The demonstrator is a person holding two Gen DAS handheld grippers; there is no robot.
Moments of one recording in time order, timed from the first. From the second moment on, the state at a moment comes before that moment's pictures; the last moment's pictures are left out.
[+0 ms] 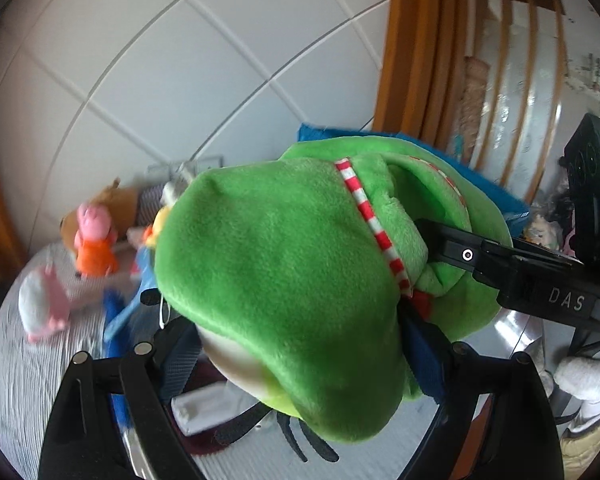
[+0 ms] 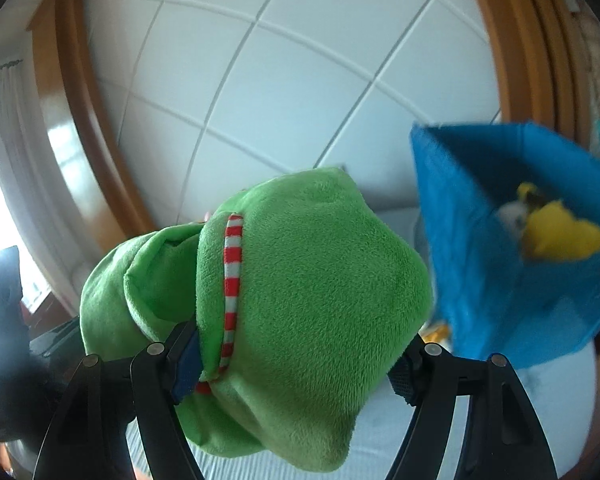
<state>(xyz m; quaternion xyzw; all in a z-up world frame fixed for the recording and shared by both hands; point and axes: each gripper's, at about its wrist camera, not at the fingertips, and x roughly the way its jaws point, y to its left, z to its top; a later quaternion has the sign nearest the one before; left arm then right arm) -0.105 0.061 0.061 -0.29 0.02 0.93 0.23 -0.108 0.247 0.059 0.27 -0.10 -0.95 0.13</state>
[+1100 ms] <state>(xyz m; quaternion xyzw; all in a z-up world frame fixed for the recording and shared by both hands) -0.464 0.471 0.093 -0.39 0.05 0.89 0.22 -0.449 0.650 0.105 0.33 -0.13 -0.93 0.11</state>
